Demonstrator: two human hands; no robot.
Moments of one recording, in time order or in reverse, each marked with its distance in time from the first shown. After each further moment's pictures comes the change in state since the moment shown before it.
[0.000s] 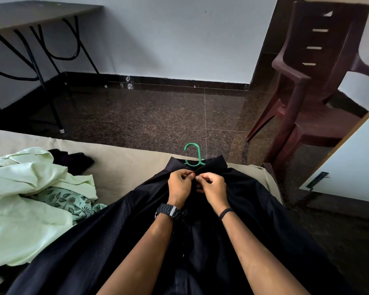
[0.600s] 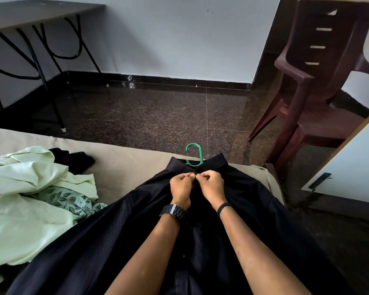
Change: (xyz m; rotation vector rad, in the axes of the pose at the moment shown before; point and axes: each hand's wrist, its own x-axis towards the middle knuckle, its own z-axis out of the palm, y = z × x) left_hand -0.002 -0.002 0.013 -0.495 0.038 -0.325; right_hand 0.010 -0.010 0.006 -0.206 0.057 0.007
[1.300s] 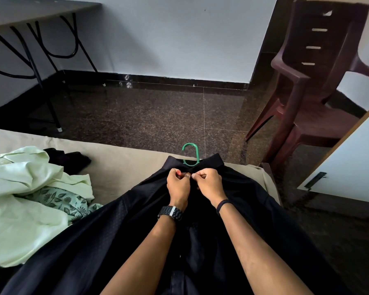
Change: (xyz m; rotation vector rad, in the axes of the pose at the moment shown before) left_hand -0.006 0.003 0.002 0.263 0.147 0.215; right_hand 0.001 -0.007 -0.008 -0.129 -0.073 -0.063
